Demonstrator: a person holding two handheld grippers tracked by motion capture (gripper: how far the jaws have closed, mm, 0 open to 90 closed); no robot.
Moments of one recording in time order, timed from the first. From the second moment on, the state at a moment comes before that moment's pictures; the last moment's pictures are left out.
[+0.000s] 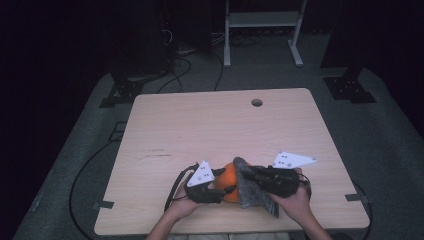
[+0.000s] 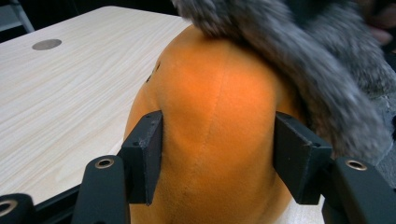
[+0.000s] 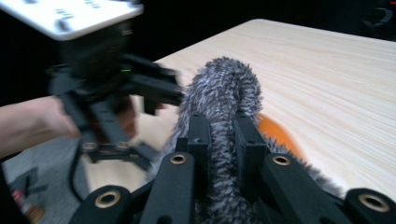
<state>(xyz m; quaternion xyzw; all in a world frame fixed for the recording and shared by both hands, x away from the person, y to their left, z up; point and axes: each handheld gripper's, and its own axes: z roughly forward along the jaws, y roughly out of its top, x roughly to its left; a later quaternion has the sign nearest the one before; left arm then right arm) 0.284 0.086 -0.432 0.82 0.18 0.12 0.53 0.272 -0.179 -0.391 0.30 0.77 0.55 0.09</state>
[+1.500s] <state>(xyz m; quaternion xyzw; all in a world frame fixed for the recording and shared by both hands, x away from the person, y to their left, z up) 0.263 0.066 -0.433 0.85 0.07 0.17 0.49 0.294 -0.206 -0.396 0.35 0.77 0.53 0.03</state>
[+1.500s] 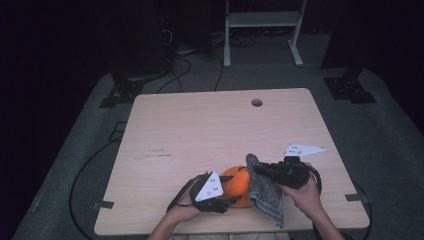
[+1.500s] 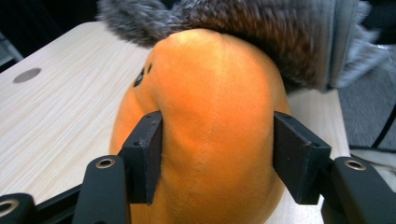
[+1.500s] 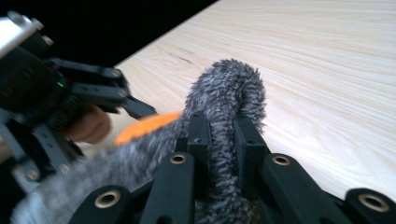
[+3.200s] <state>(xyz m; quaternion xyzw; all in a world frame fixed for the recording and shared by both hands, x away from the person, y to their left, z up) 0.287 0.078 -0.437 0.82 0.21 0.12 0.52 0.275 -0.175 -0.386 0.28 0.79 0.54 0.05</state>
